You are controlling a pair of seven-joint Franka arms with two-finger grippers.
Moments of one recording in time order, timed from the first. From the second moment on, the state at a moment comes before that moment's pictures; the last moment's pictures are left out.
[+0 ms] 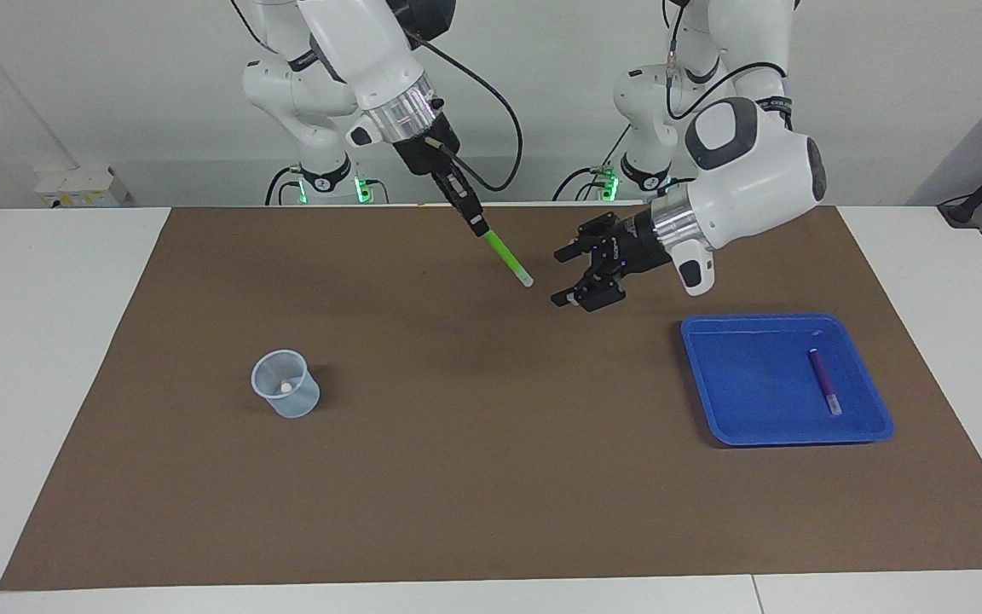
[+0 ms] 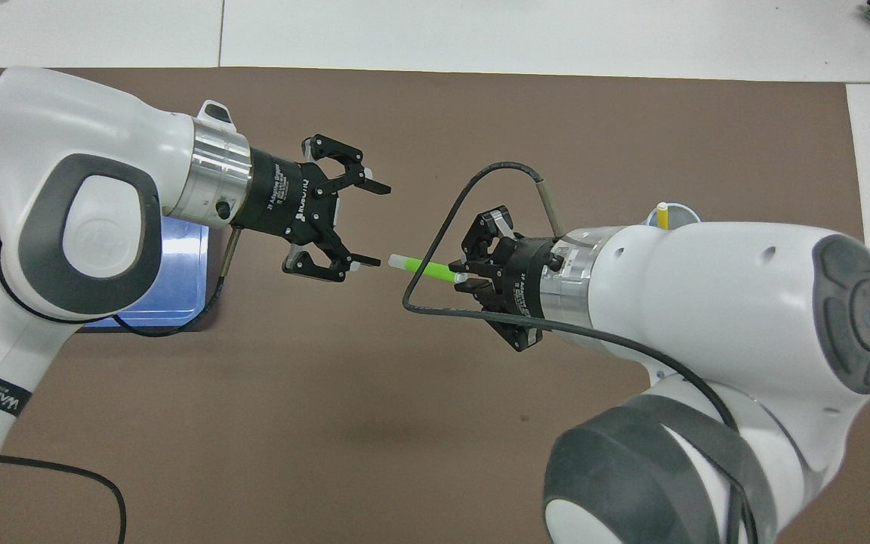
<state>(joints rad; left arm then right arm) 0.04 0.21 -0.45 -1.65 -0.79 1.95 -1.47 -0.16 -0.07 0.65 -1.81 0.41 2.13 1.54</state>
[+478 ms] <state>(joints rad) 0.00 0.21 -0.46 -1.66 -0.79 1.96 -1.48 -0.15 -0.06 0.65 -1.81 0.42 2.13 1.57</state>
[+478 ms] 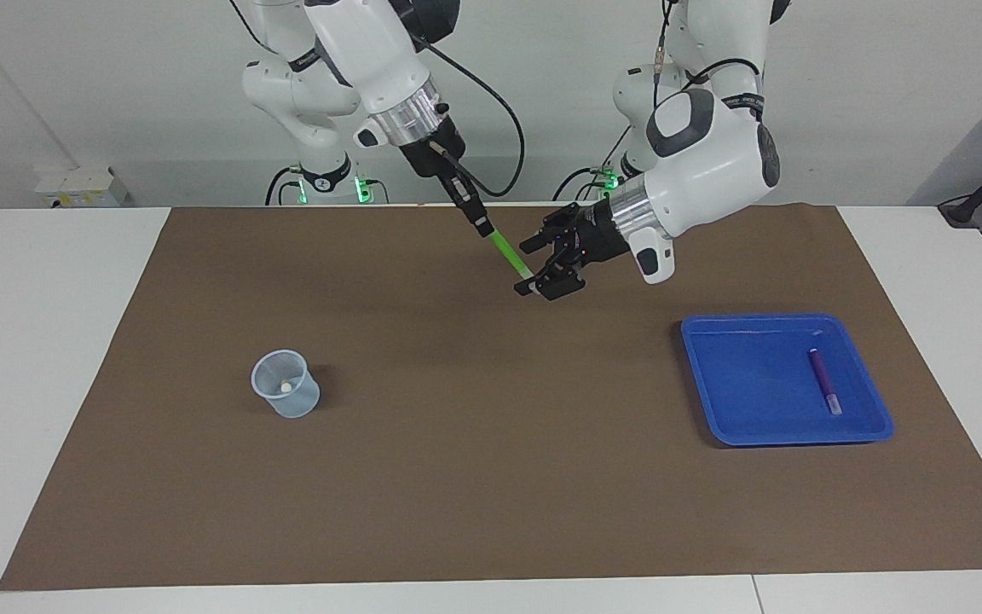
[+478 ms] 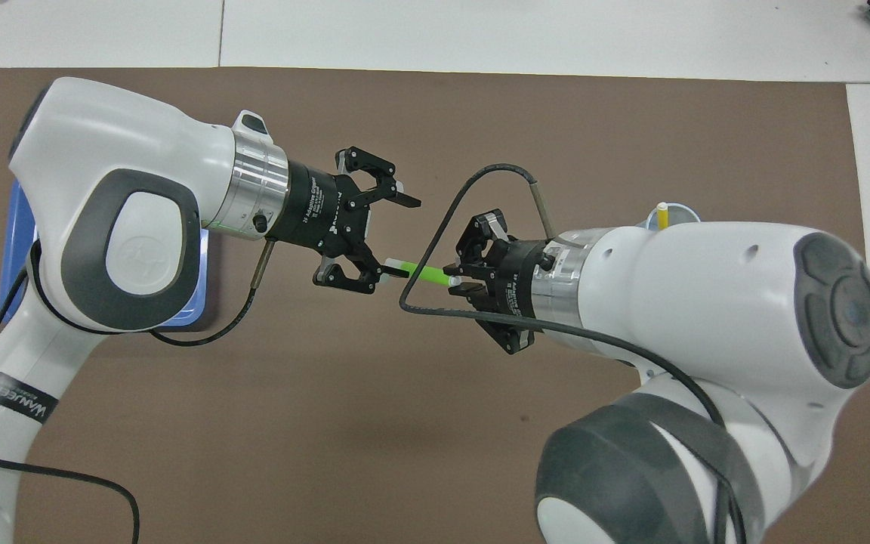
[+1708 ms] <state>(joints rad) 0.00 0.16 -0.46 -1.76 -0.79 1.92 -1.36 -0.14 -0.06 0.65 -1.81 0.42 2.13 1.57</state>
